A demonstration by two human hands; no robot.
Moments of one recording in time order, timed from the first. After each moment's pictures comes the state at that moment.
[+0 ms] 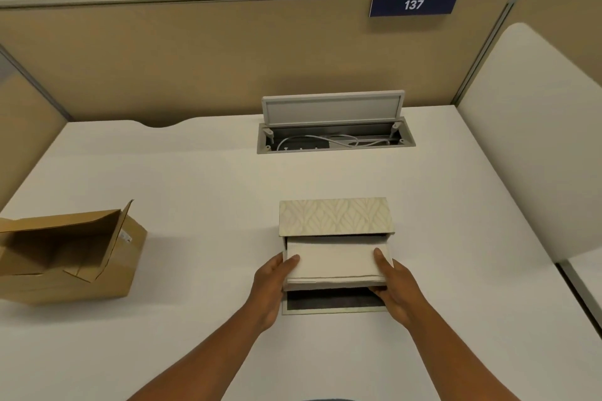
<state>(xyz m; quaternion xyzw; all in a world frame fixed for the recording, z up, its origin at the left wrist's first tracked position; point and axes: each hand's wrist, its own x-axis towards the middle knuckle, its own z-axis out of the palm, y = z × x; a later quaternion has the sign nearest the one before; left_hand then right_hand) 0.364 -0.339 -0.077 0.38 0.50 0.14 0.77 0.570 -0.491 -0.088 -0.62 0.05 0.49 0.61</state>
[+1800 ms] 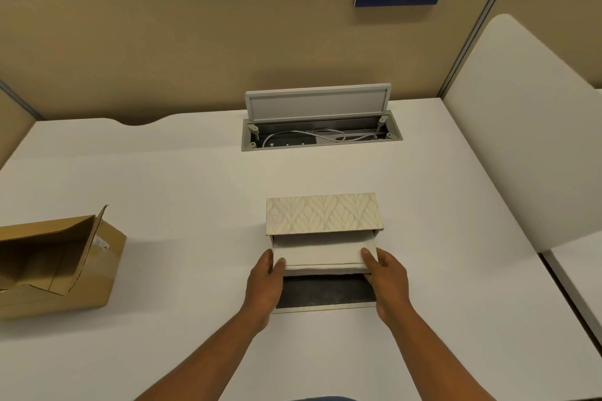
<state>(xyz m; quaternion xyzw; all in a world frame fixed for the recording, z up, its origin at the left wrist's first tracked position) 0.383 -0.342 -0.089 0.57 0.57 0.10 0.59 0.558 -0.482 -0.087 -0.77 0.02 0.33 0.55</state>
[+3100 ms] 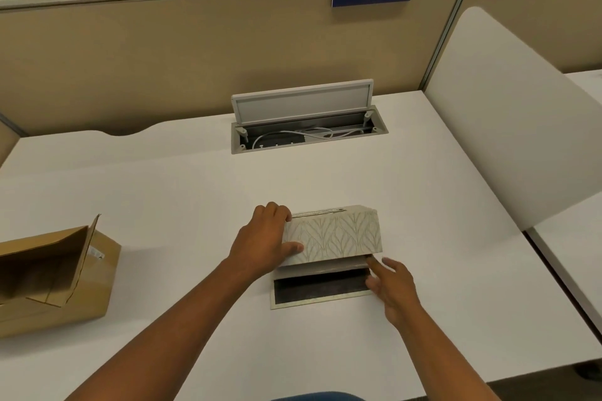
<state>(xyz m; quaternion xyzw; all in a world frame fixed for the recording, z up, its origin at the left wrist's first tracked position) 0.409 -0.293 -0.020 0.94 0.29 0.03 0.18 0.554 -0.517 -0.087 -0.69 0.14 0.39 0.60</state>
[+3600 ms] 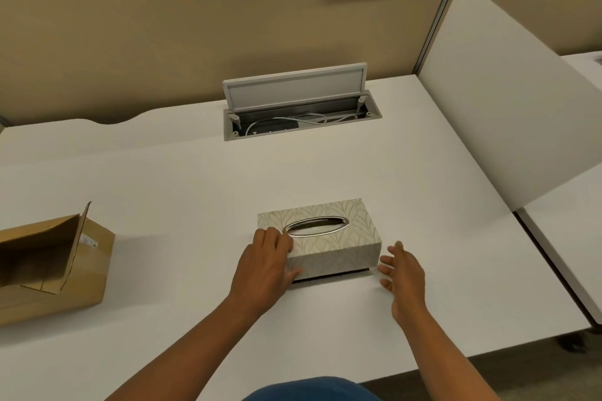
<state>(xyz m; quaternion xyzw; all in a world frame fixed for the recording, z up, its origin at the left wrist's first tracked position) 0.364 -0.355 -0.046 0.96 0.23 0.08 0.10 0.543 -0.547 -0.088 -0.72 0.14 0.28 0.62</state>
